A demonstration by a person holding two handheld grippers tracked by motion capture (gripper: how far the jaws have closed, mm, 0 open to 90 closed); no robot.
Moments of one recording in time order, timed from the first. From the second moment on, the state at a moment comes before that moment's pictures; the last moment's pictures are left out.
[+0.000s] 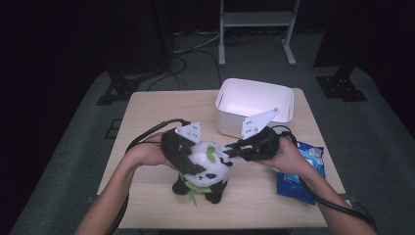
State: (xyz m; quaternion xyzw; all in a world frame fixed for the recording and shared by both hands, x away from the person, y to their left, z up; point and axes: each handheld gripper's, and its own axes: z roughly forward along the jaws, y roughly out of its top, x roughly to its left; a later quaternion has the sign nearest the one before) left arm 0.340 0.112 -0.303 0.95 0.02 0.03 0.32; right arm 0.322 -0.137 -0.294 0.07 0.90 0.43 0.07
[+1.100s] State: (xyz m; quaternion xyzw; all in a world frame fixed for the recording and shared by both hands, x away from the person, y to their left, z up) left arm 0.332 0.107 -0.288 0.97 0.01 0.04 0.26; right arm 0.326 -0.110 -0.296 0.05 0.90 0.43 0.06
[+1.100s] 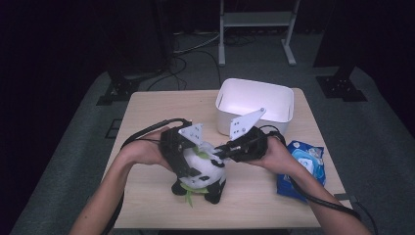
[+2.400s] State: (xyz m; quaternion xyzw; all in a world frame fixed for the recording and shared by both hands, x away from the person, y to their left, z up) left arm 0.342 0.072 -0.281 0.93 0.01 0.05 0.36; right arm 0.324 -0.159 -0.277 0.08 0.89 0.45 0.09
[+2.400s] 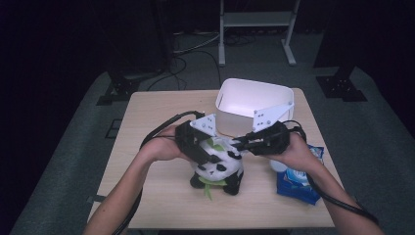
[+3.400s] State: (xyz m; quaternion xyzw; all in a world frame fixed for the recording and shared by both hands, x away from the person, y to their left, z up) left arm 0.335 0.144 -0.308 0.94 0.07 0.06 0.34; right arm 0.330 -0.104 -0.305 0.06 0.90 0.42 0.05
